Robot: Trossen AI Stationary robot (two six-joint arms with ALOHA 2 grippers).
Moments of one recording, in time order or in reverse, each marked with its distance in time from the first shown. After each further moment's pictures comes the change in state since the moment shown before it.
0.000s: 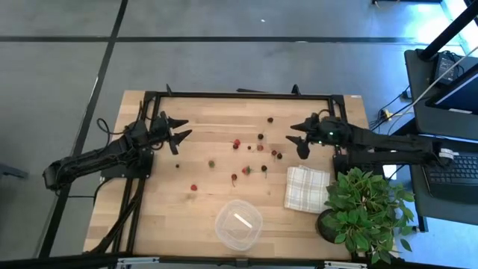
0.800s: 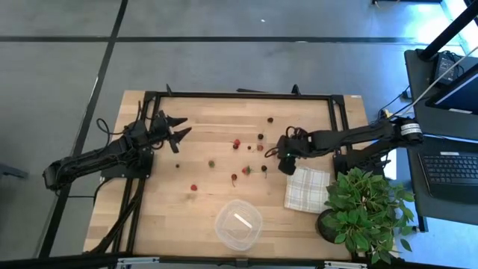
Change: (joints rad) left arm 0.000 0.000 0.000 0.002 -0.069 0.001; right arm 0.298 0.593 0.398 -0.514 0.218 0.213
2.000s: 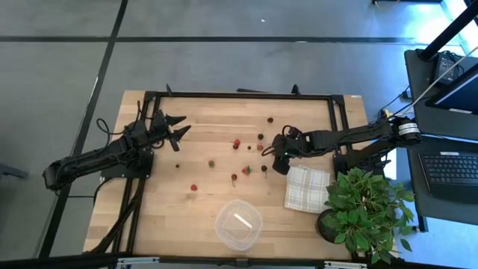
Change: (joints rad) left arm 0.000 0.000 0.000 0.000 -0.037 0.000; right arm -0.001 0.020 0.015 0.122 -0.001 -0.020
